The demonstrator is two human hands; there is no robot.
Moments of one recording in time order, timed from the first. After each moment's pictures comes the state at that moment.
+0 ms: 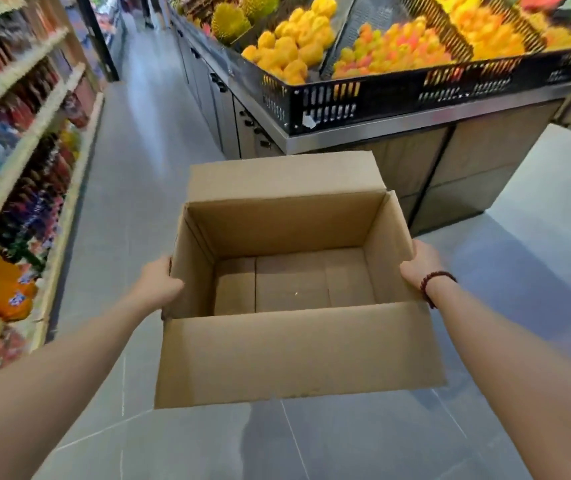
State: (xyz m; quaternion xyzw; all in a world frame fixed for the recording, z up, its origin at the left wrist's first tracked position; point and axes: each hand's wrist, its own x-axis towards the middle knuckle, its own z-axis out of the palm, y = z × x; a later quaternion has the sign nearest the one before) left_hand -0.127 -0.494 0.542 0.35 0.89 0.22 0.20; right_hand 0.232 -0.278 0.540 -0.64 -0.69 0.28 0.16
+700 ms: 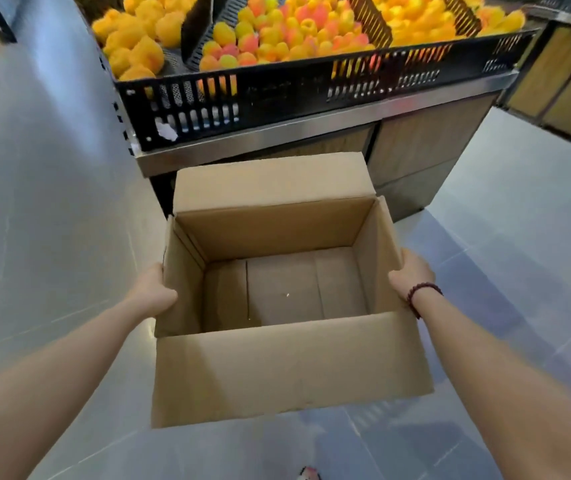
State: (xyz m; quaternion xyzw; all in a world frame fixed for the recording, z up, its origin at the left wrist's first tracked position) left_hand 0.020 -0.125 0.496 0.35 0.87 0.18 0.28; right_hand 0.399 0.042 0.500 -0.70 -0.66 0.24 0.11
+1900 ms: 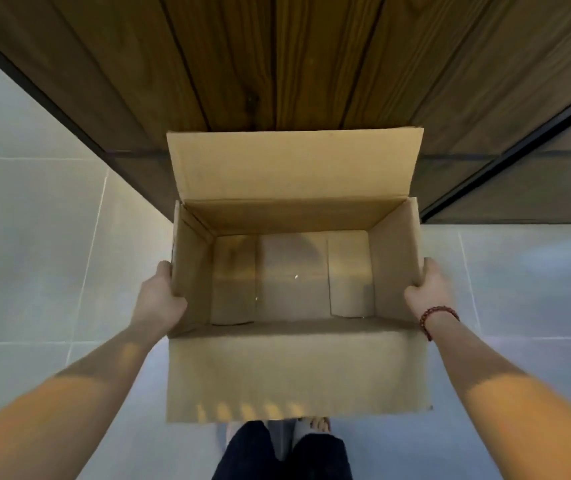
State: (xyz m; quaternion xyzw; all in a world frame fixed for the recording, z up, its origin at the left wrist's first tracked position) left_hand 0.087 0.143 0.086 0.12 0.94 0.16 0.28; right_hand 0.340 0.440 0.093 -0.60 -0.73 0.33 -0.05
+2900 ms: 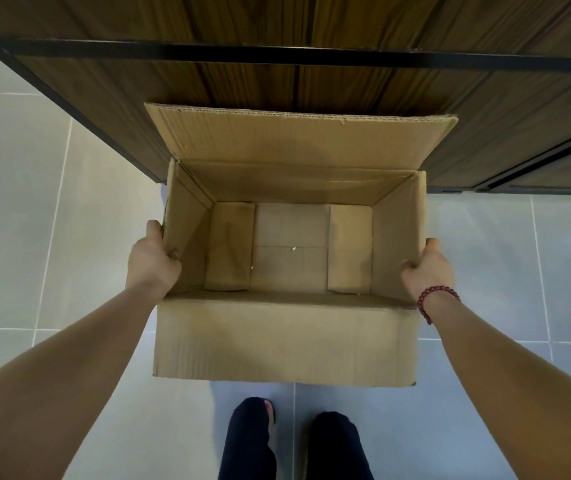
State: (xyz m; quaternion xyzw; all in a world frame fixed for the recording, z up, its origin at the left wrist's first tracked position) left_hand 0.026 0.157 -0.085 0.09 0.96 0.14 0.24; right_hand 0.283 0.449 -0.088 -0.59 -0.75 0.28 -0.12
